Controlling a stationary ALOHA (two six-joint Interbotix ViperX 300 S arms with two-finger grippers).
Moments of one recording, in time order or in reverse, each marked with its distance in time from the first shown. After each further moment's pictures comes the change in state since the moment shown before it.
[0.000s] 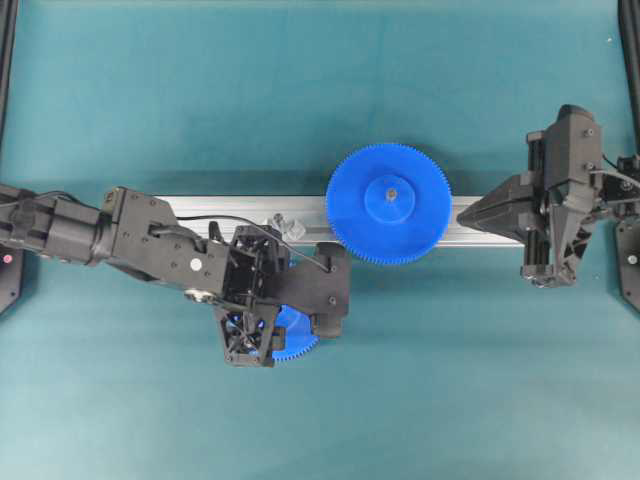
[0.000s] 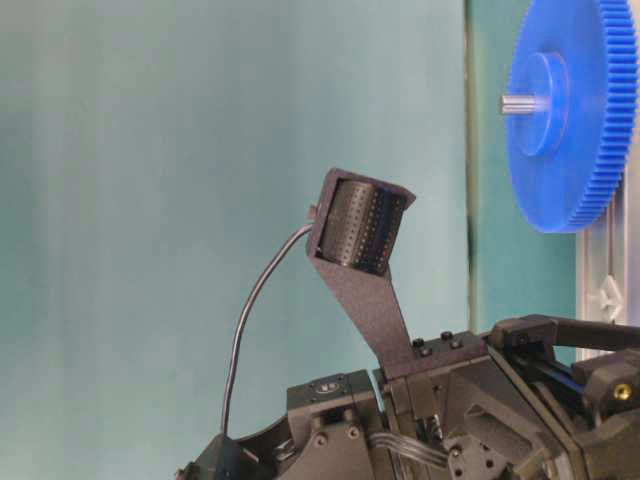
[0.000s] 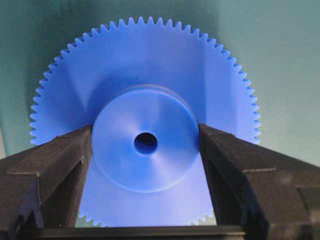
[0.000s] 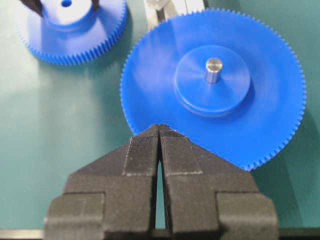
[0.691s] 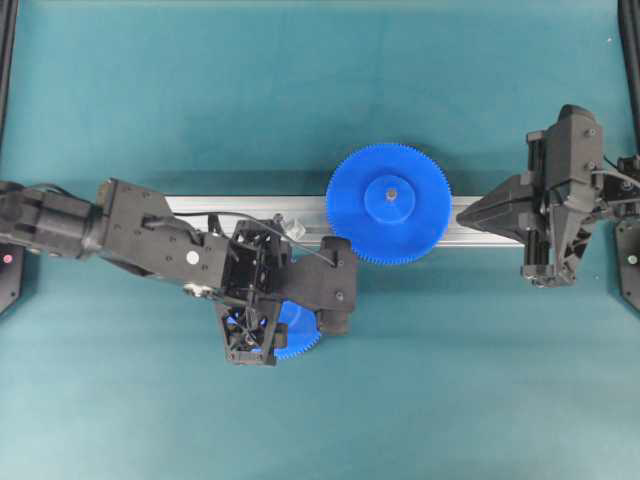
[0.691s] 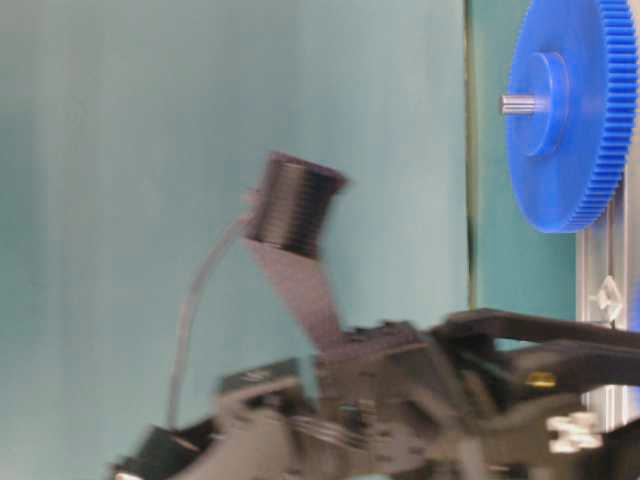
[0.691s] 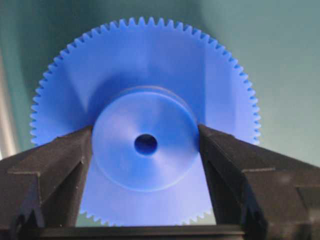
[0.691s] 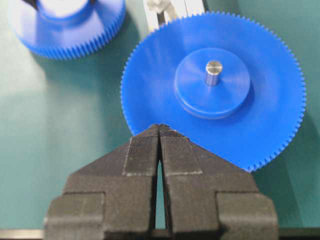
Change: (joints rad) left arm 0.005 -0.054 -0.064 0.000 0.097 0.000; right arm 0.000 0.000 0.002 0.000 -0.006 0.002
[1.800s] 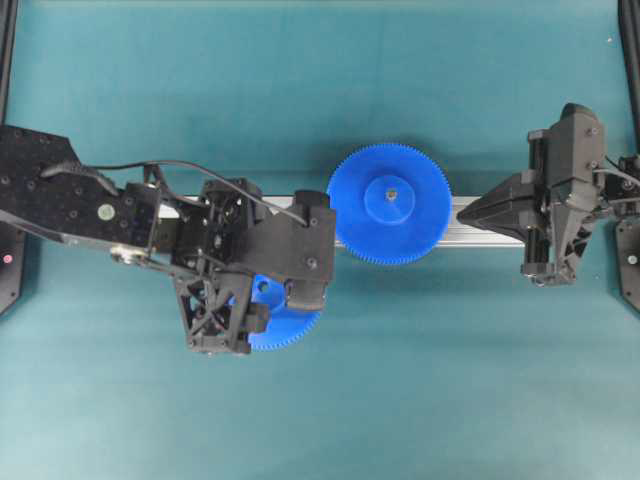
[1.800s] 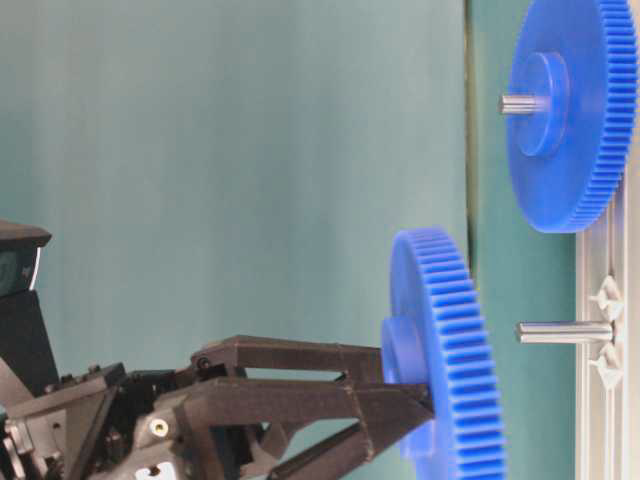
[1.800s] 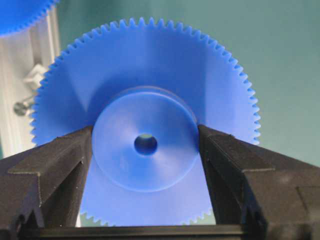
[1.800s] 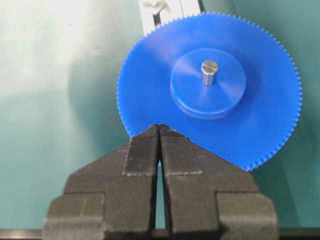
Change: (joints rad) left arm 0.009 -0.227 -0.091 0.000 0.204 0.005; right arm -0.008 -0.003 0.011 0.000 -0.021 0.000
